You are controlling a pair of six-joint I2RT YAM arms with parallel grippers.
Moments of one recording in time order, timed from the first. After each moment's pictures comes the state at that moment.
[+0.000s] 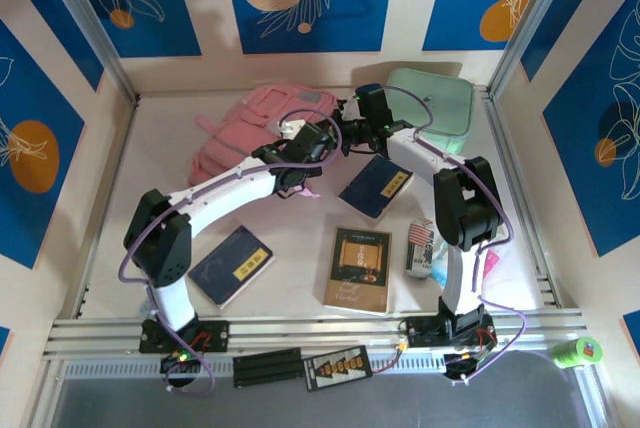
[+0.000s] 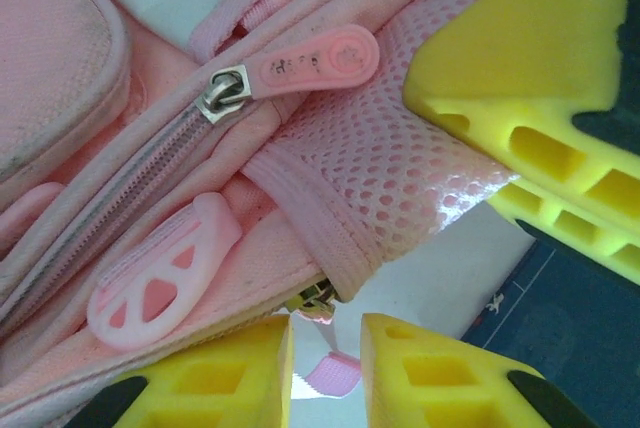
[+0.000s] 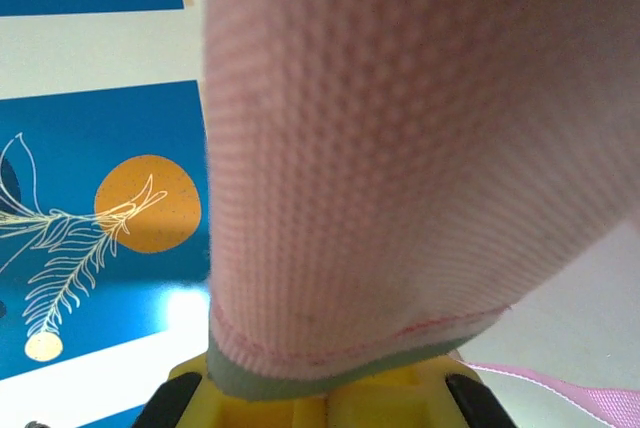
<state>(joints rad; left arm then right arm) -0.78 1.79 1.47 -0.61 -0.49 -0.75 0.40 1.95 1.48 -0.12 -0.82 1.10</state>
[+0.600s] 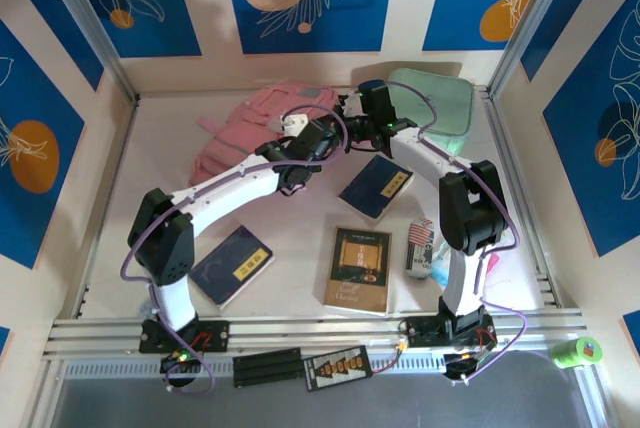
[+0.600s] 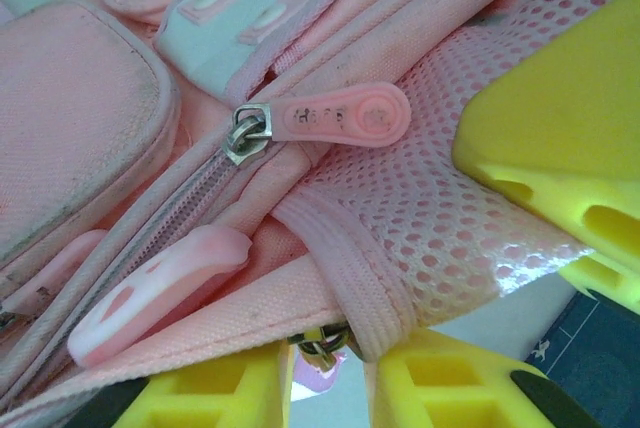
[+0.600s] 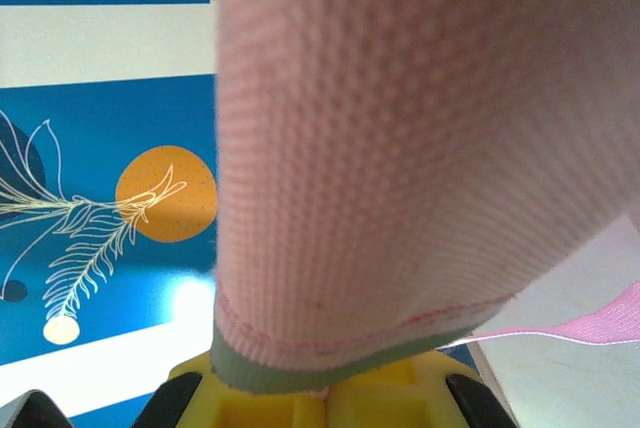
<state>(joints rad) -0.78 1.81 1.53 -0.65 -0.62 -0.69 0.40 1.91 1.48 -0.13 -0.82 1.10</state>
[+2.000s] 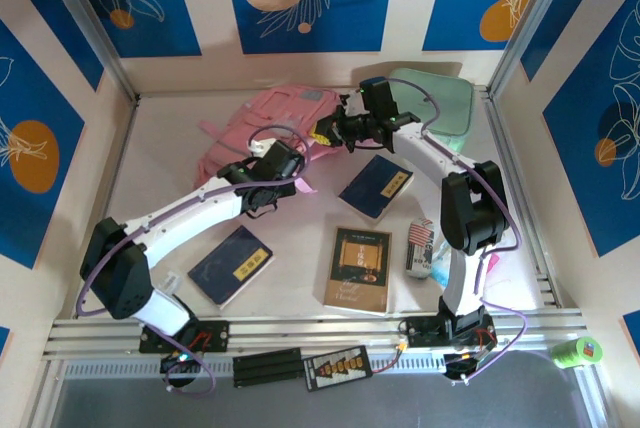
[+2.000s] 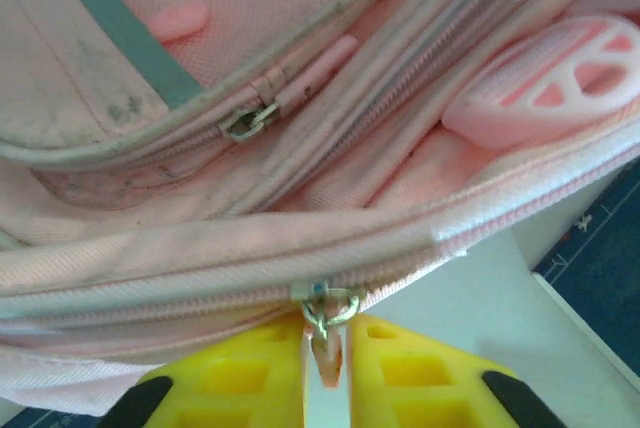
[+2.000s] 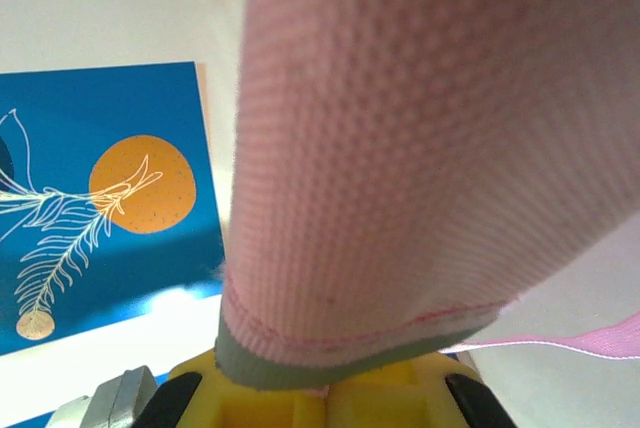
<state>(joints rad) -0.75 1.52 1.21 -0.70 -0.43 -0.81 0.38 1.91 1.54 -0.29 -0.82 1.01</state>
